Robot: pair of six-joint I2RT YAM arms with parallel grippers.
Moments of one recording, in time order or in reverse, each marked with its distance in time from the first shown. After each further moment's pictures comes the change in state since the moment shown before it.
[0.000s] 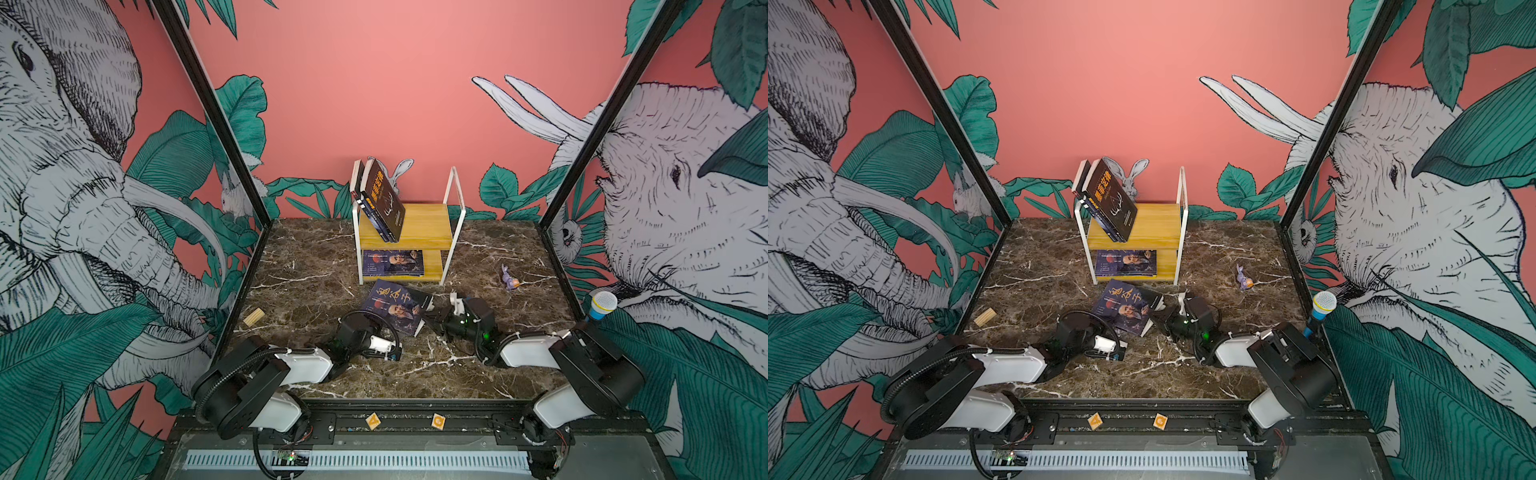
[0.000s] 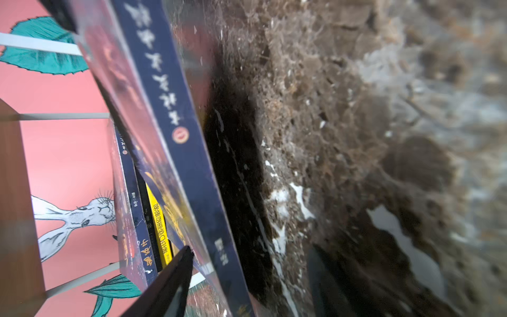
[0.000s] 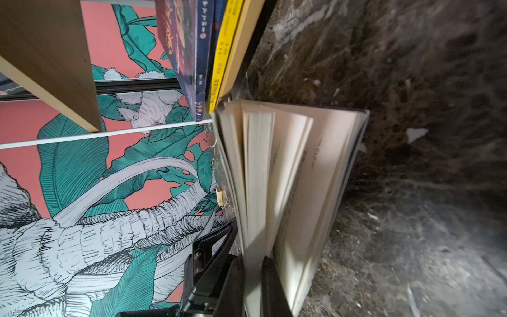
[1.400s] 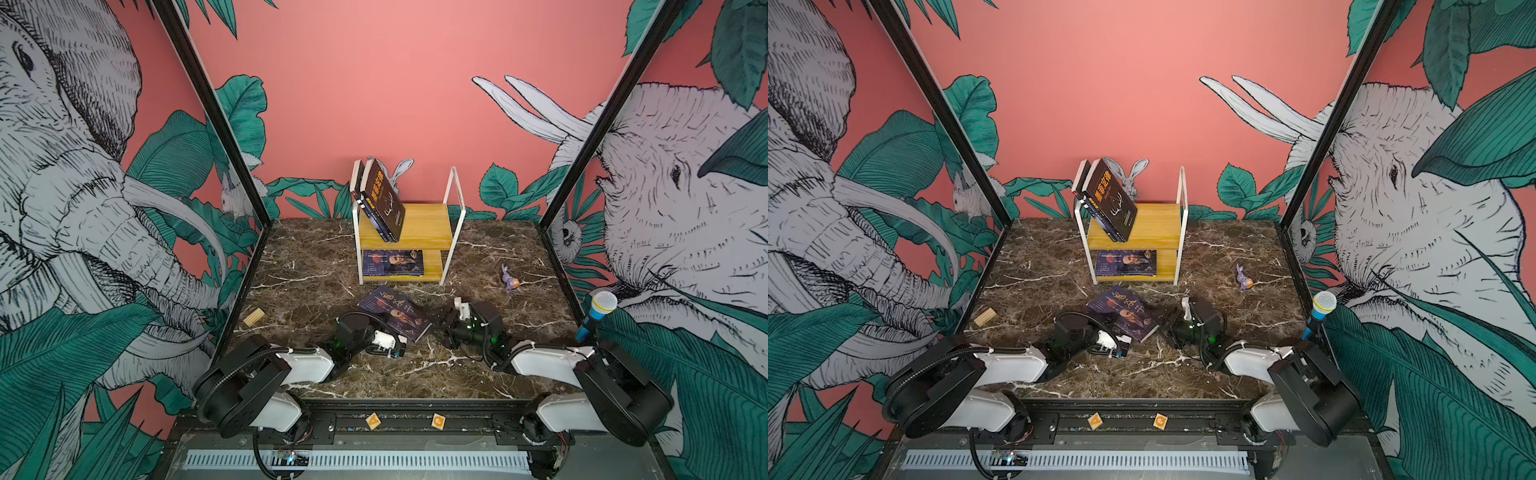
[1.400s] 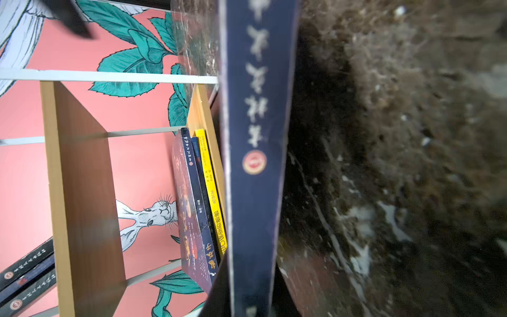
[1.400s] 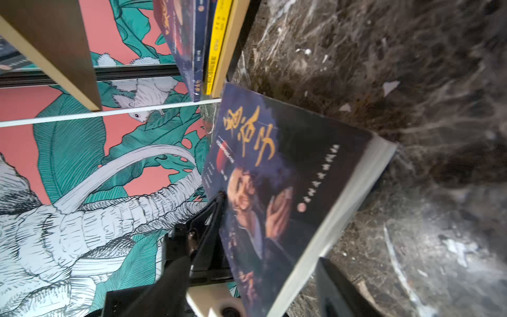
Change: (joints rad) left arm -0.030 -0.010 0.044 0.069 -0.044 0.121; right arm -0.008 -0.213 -0.053 -0.157 -0.039 -0.003
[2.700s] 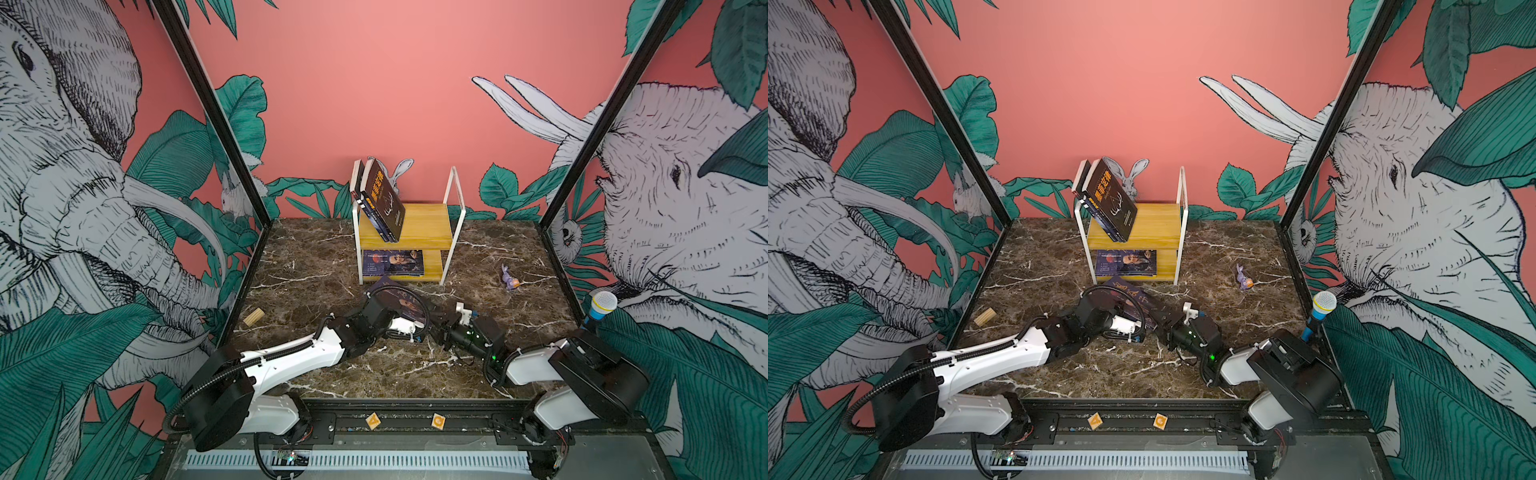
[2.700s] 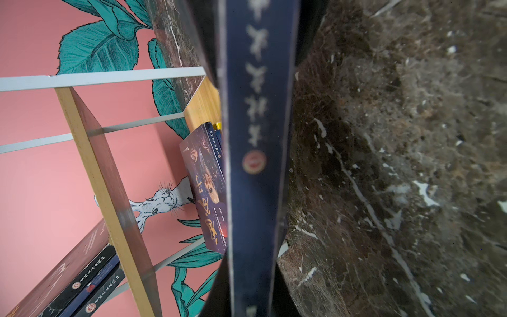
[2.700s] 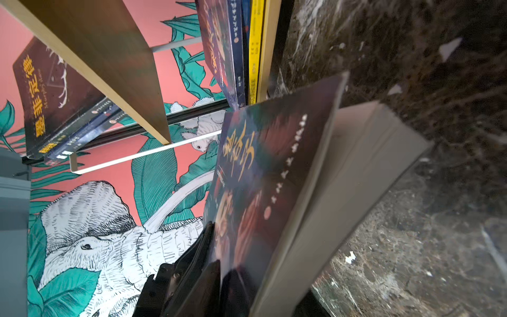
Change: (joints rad) left arm -0.163 -0.079 0.439 -0.713 -0.259 -0.148; right arm 0.104 0.182 -0.123 0.551 0.195 0.330
